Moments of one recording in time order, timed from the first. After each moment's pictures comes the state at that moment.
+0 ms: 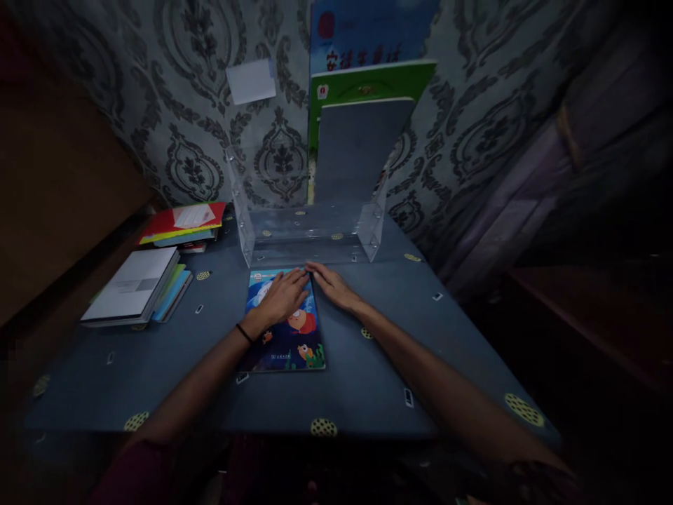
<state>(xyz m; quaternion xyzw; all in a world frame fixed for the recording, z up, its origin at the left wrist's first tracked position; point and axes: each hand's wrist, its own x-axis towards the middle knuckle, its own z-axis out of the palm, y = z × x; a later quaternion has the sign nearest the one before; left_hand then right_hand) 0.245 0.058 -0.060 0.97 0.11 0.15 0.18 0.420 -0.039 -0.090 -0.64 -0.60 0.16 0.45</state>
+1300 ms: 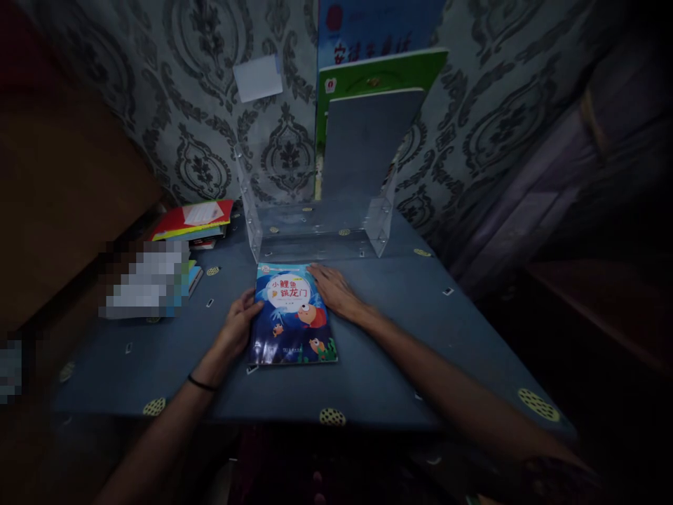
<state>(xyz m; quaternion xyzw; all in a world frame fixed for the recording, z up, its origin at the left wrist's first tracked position) 0.139 0.039 -0.050 0.49 0.38 0.33 0.71 0.394 -0.046 -0.097 -0.70 -0.66 0.03 0.28</state>
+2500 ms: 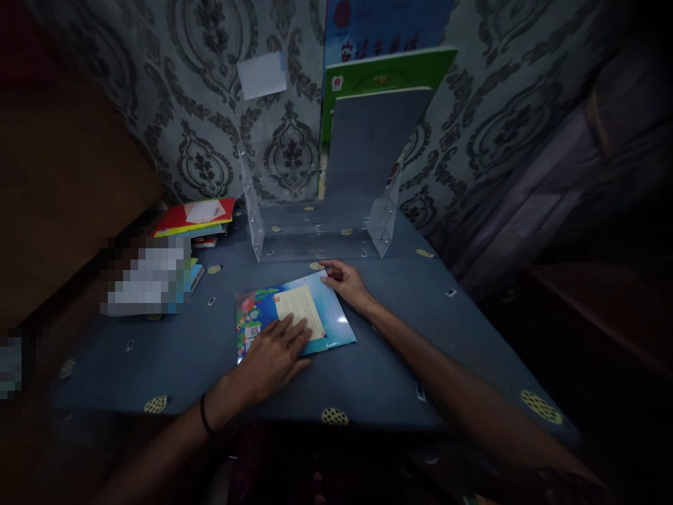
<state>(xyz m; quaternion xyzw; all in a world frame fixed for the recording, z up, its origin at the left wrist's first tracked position) 0.126 -0.024 -0.037 0.99 0.07 0.04 0.08 0.407 -0.048 -0.087 -0.58 -0.45 0.29 0.61</state>
